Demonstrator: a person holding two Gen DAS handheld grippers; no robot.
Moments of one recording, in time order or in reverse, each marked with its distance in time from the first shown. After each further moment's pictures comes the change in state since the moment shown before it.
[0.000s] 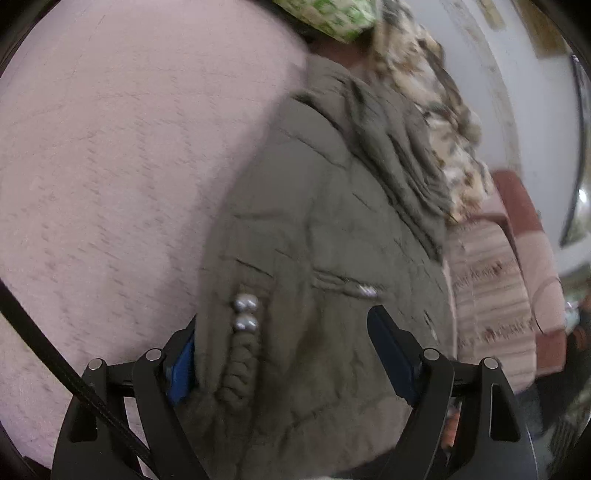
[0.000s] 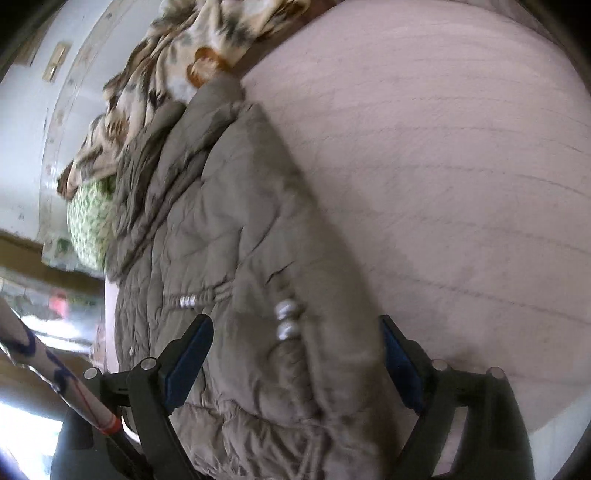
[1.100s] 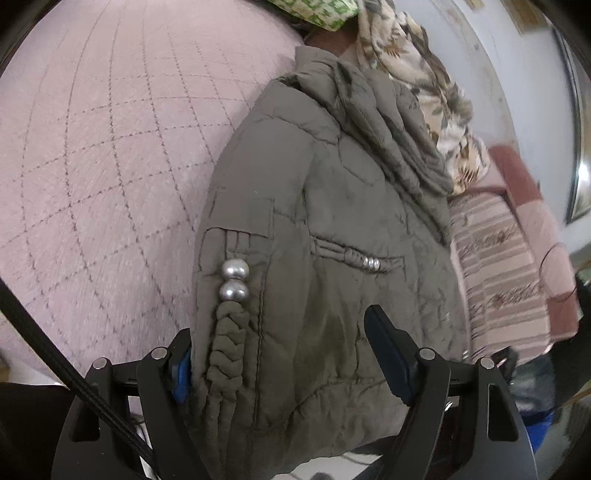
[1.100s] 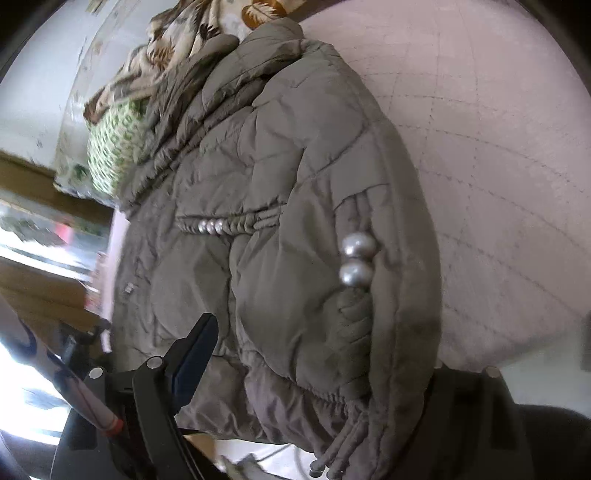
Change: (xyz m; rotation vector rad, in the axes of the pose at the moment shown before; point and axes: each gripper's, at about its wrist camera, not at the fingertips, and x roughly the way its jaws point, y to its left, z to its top) left arm -0.027 -0.008 -0.063 0.068 -0.010 0.081; right arm 0.003 0.032 -0.080 -0.187 0.088 -0.030
